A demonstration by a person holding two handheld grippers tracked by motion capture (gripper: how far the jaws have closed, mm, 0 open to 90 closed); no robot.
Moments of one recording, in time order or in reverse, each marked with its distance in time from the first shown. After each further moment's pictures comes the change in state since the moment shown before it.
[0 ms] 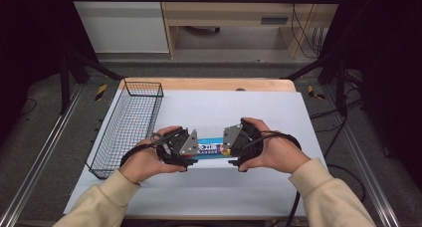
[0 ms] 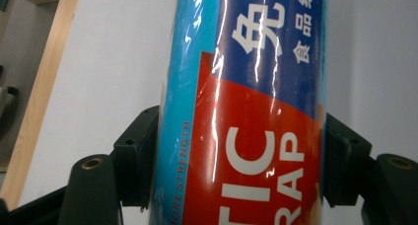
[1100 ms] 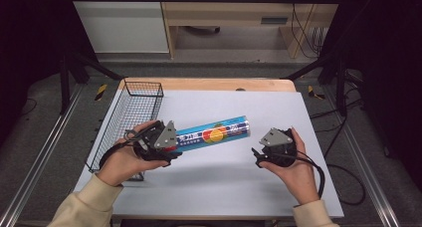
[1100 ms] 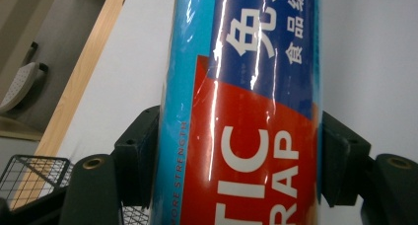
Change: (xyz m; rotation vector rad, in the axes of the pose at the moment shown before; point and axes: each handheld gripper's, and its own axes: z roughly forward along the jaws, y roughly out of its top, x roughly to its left) left arm 0.009 -0.027 -0.049 -0.024 0.095 -0.138; right arm 0.025 -0.100 0.017 -0.124 -0.471 0.596
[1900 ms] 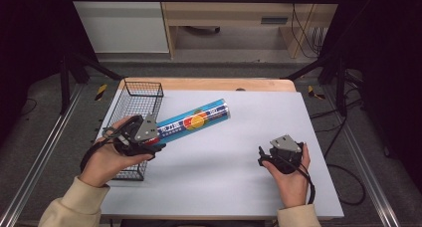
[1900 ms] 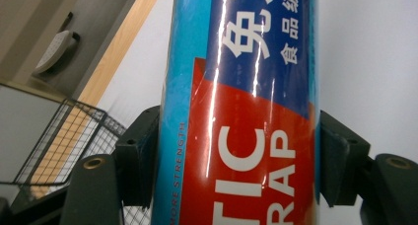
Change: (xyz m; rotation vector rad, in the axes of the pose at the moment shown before) left arm 0.016 -0.023 -0.032 0.039 0.109 -0.107; right arm 0.006 -0.040 0.014 0.007 -0.194 0.331
